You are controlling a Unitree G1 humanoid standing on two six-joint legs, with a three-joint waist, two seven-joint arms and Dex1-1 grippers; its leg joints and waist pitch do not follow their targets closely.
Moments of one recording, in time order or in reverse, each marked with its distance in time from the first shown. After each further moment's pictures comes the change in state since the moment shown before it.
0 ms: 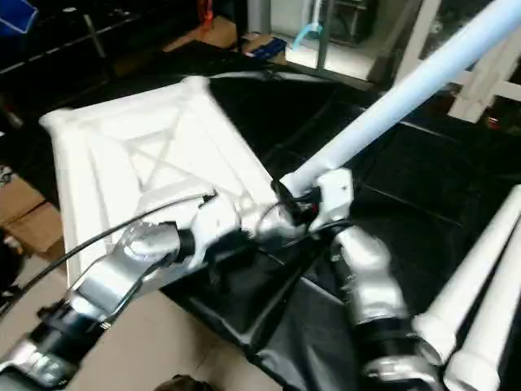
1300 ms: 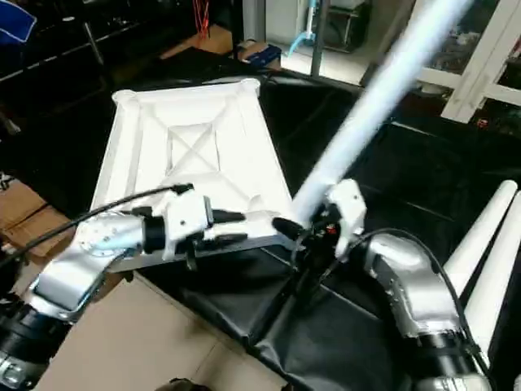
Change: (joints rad) left arm 0.030 0.079 0.123 -0.076 -0.097 -0.203 -0.083; right arm 0.077 -0.179 0.067 -0.209 0.043 0.283 0.263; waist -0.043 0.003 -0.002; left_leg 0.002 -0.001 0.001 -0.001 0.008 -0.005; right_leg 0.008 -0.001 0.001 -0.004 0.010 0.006
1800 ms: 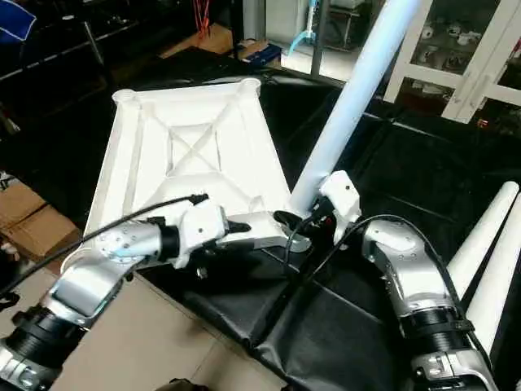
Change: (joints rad) left arm -0.001 -0.053 -0.066 0.055 0.065 0.050 0.023; right arm -0.075 -0.025 0.032 0.117 -0.065 -0.074 0.031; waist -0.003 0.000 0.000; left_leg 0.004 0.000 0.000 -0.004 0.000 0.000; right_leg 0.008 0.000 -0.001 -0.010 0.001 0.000
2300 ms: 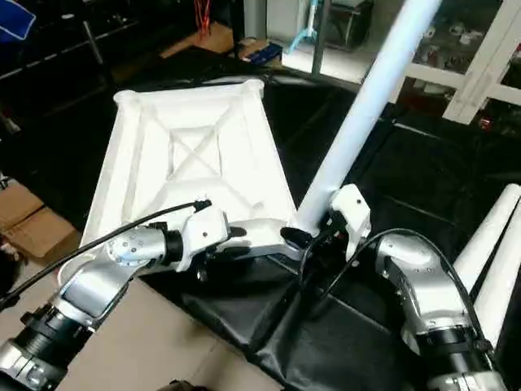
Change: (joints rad) left arm -0.005 -0.019 -0.006 0.074 0.052 -0.024 0.039; right arm 0.083 -0.023 -0.018 -0.074 0.038 0.032 0.048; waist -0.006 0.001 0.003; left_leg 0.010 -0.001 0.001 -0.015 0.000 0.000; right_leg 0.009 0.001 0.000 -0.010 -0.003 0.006
